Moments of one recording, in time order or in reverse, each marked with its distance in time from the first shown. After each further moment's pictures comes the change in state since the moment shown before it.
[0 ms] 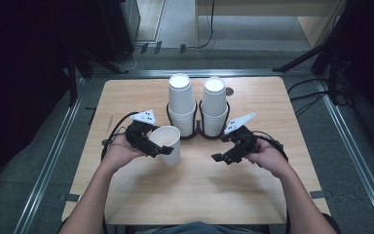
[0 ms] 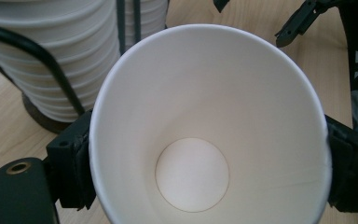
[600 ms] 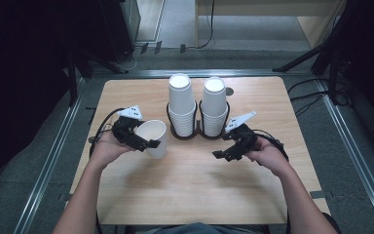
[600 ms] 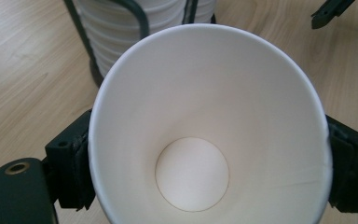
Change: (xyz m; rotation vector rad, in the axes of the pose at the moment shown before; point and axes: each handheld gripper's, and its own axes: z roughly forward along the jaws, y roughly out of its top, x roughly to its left) left arm 0.026 -0.015 -0.025 0.020 0.118 -0.027; right arm -0.010 -0.002 0.003 -0.003 -0.026 0.026
